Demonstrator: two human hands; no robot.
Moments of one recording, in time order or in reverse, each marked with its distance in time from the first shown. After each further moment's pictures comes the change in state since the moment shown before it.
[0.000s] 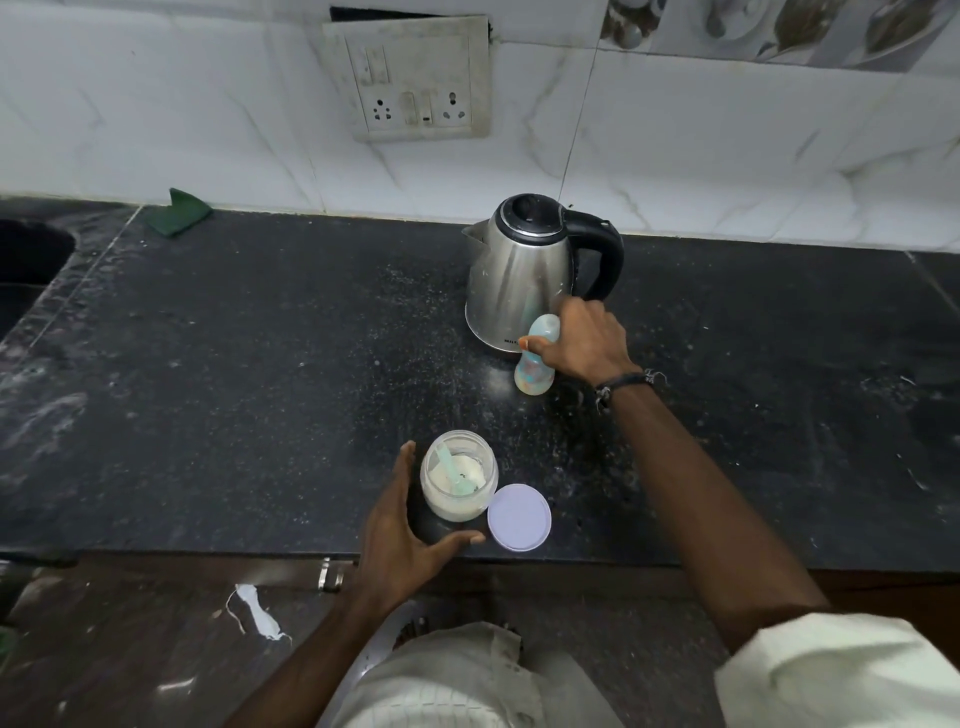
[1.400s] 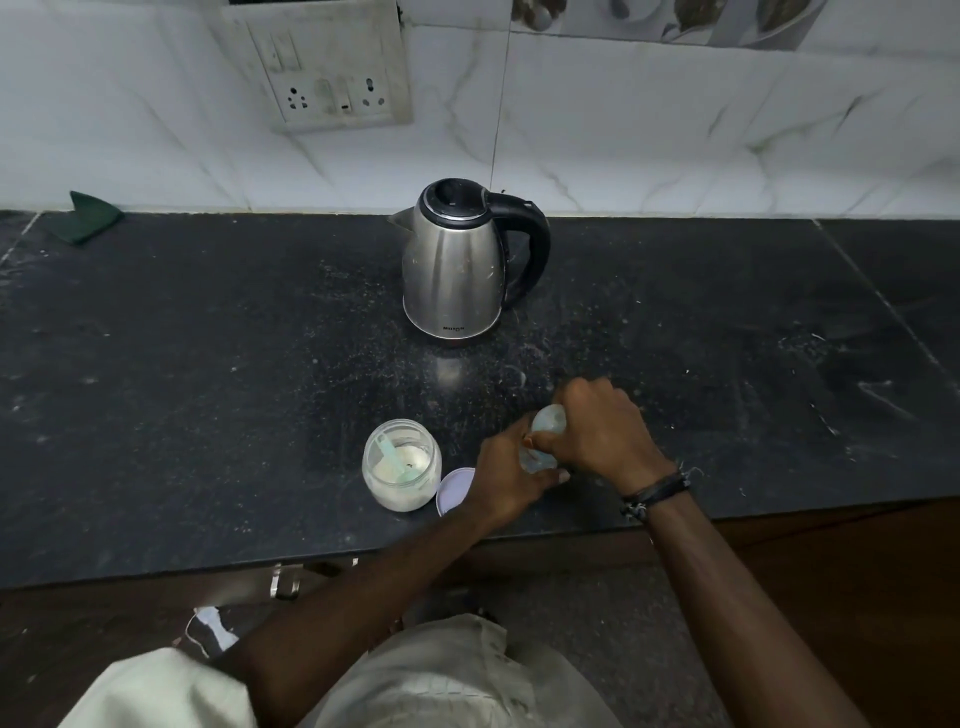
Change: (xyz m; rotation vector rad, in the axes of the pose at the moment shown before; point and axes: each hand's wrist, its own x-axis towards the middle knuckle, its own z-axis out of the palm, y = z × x) left_hand 0.054 0.101 0.130 -0.234 -0.385 -0.007; right_hand -0.130 0.057 -0.014 -0.084 -0.097 0.037
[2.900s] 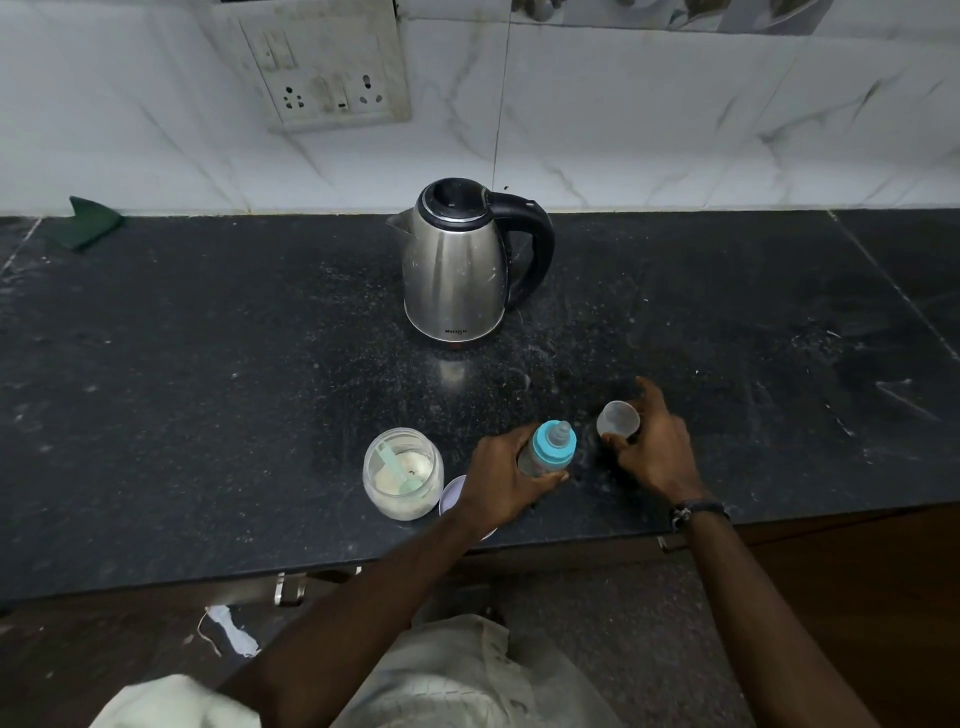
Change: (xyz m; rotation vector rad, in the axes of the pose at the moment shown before) left_hand 0.012 -0.025 -0.004 0.094 0.050 0.233; right_hand 0.025 0.105 0.069 0.463 0.150 0.202
